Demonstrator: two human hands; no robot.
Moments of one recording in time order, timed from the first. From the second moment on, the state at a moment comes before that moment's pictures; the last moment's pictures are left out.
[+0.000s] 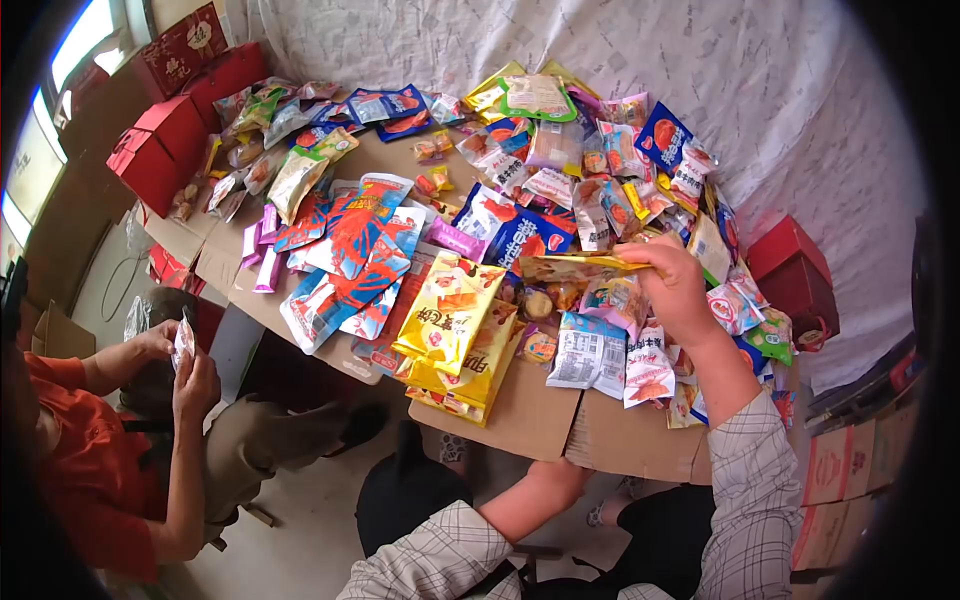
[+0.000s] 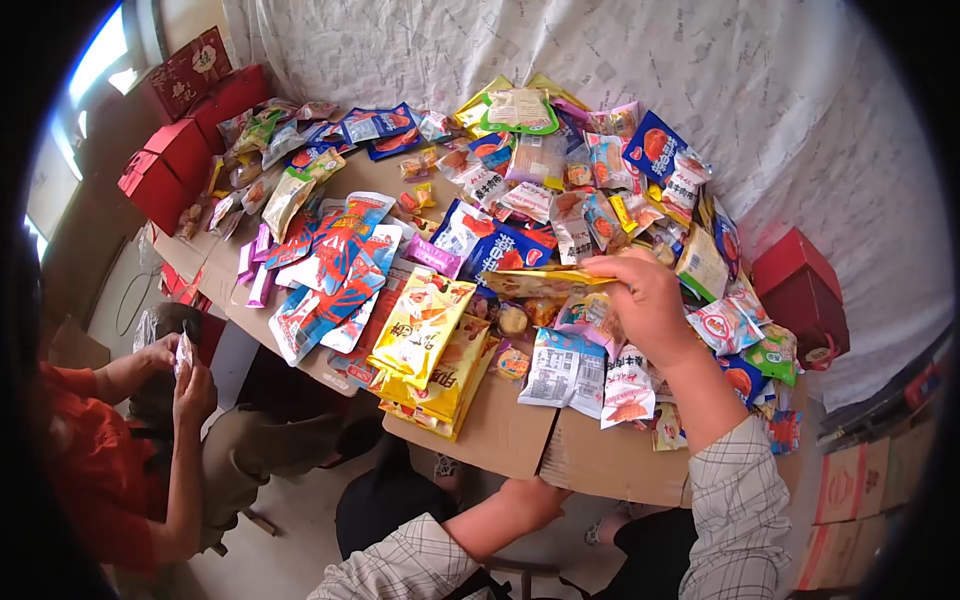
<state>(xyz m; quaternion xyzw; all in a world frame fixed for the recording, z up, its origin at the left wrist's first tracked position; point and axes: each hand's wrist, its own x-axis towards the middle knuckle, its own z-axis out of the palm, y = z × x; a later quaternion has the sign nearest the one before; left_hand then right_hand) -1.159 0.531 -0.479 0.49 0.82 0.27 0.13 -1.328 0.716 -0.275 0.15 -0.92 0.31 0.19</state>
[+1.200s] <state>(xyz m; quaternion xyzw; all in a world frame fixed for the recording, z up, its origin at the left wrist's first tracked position) -1.157 0.535 -0.471 0.45 0.83 0.26 0.19 -1.368 0.676 -0.325 0.23 -0.96 0.15 0.05</state>
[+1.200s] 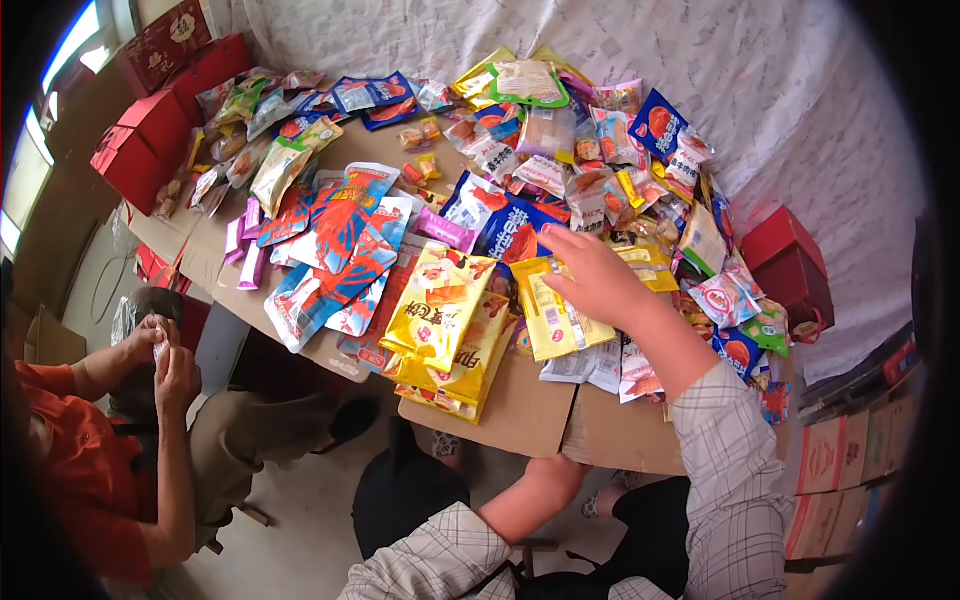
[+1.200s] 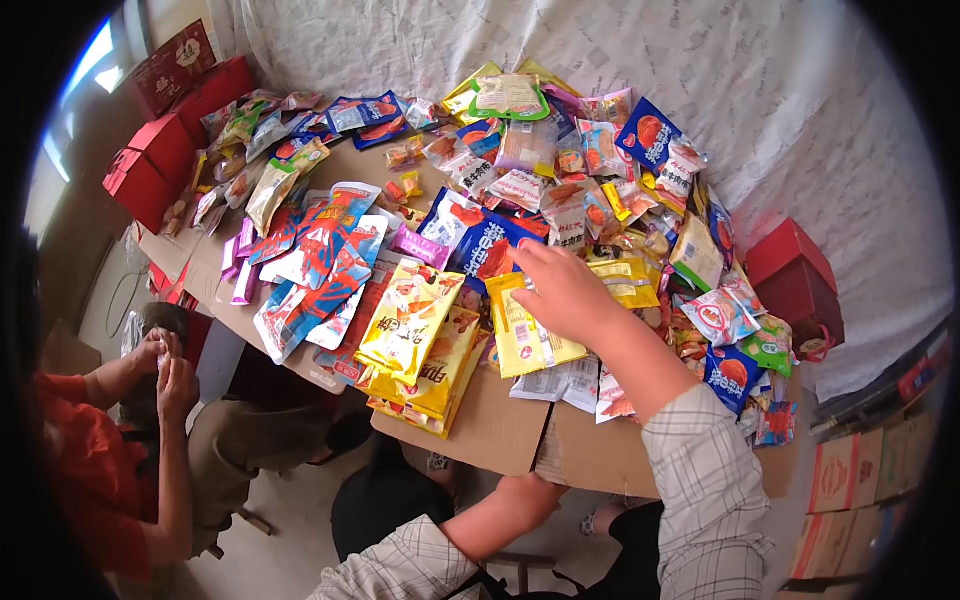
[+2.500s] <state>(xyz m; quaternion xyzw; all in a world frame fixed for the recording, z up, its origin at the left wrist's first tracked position) -1.152 0.534 -0.476 0.46 0.84 0.29 0.09 -1.428 0.675 -0.342 0.15 -0.99 0.02 0.05</state>
